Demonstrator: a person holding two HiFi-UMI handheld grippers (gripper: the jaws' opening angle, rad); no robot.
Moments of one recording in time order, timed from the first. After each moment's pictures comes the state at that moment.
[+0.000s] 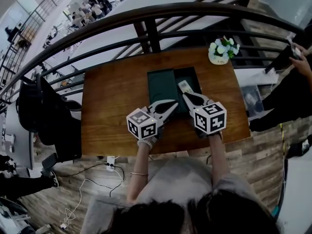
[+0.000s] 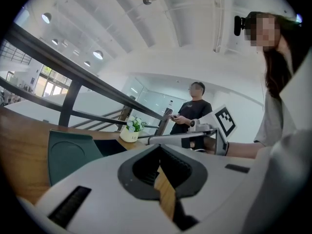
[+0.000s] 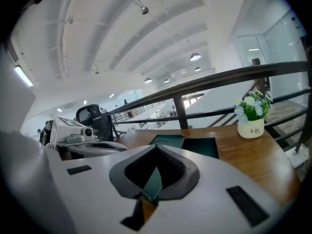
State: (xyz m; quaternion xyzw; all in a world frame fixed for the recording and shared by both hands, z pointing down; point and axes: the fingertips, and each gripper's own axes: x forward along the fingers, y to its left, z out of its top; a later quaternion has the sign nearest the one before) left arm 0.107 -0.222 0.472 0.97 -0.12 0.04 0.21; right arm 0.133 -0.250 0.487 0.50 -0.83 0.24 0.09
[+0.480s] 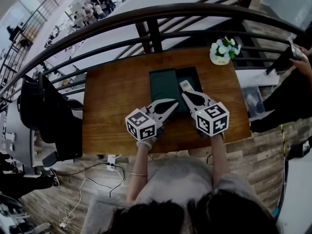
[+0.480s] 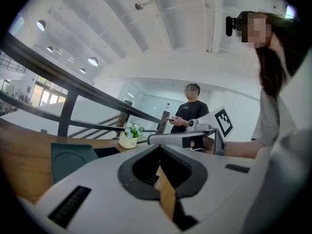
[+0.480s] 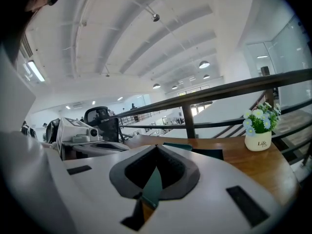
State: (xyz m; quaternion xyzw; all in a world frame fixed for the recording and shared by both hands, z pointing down) left arm 0.098 -0.216 0.458 0.98 -0.12 0.02 0.17; right arm 0.121 -0.245 0.465 0.47 -0.86 0.18 0.08
